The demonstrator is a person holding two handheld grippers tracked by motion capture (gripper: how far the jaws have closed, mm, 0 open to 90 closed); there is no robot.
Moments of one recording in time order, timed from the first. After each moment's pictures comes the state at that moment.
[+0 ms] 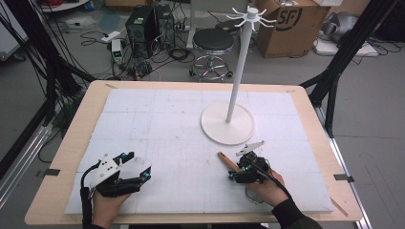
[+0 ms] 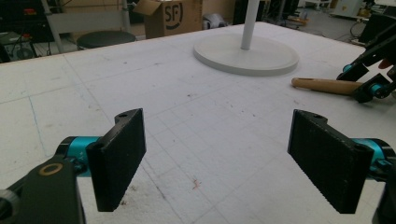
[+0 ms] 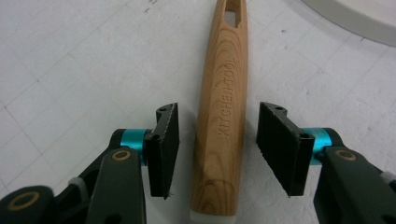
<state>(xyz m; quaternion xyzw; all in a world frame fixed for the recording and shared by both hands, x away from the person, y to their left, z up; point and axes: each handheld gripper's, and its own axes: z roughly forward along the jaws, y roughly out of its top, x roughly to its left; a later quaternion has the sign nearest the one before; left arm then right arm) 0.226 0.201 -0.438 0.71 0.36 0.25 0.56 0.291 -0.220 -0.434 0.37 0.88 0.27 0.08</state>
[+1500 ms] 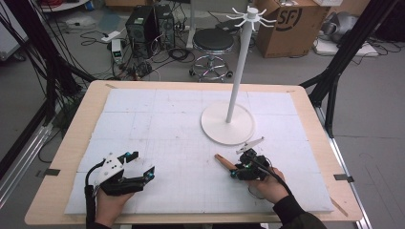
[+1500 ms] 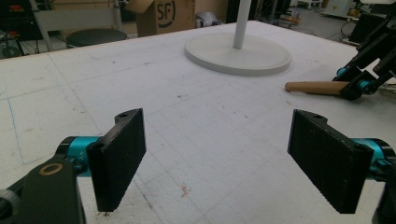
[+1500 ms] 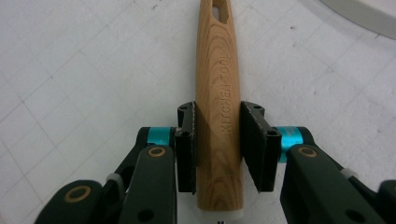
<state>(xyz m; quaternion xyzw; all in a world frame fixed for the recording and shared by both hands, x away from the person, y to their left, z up) 0.231 0.194 -0.439 0.71 0.35 0.24 0.56 0.299 -0.222 -0.431 0.37 0.89 0.26 0.05</state>
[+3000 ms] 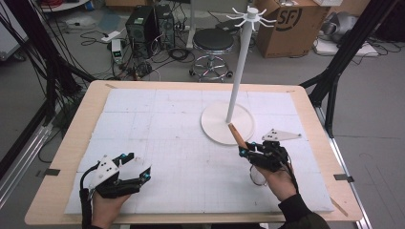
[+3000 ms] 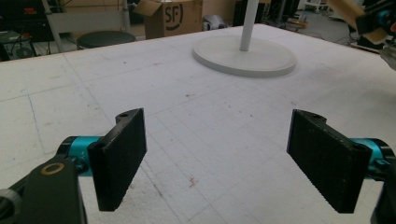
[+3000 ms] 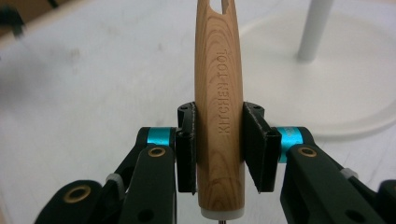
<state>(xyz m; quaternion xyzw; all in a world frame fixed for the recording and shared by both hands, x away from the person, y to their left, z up) 0.223 0.202 -0.438 0.70 0.36 0.25 0.56 0.294 -0.260 -0.385 0.39 0.78 0.47 0.13</state>
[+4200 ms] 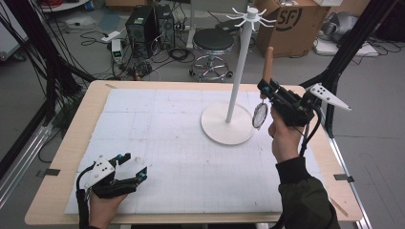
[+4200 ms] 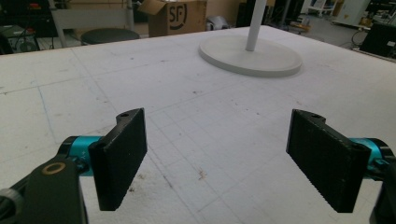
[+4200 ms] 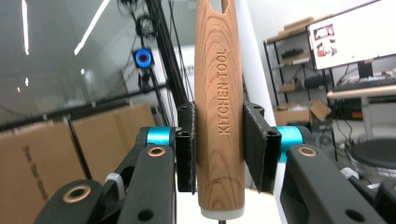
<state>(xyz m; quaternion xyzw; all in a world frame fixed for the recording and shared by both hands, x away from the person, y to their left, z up) 0.223 0.212 -0.441 0.69 0.38 0.25 0.56 0.332 -0.281 -0.268 0.34 0.55 0.74 0.20</state>
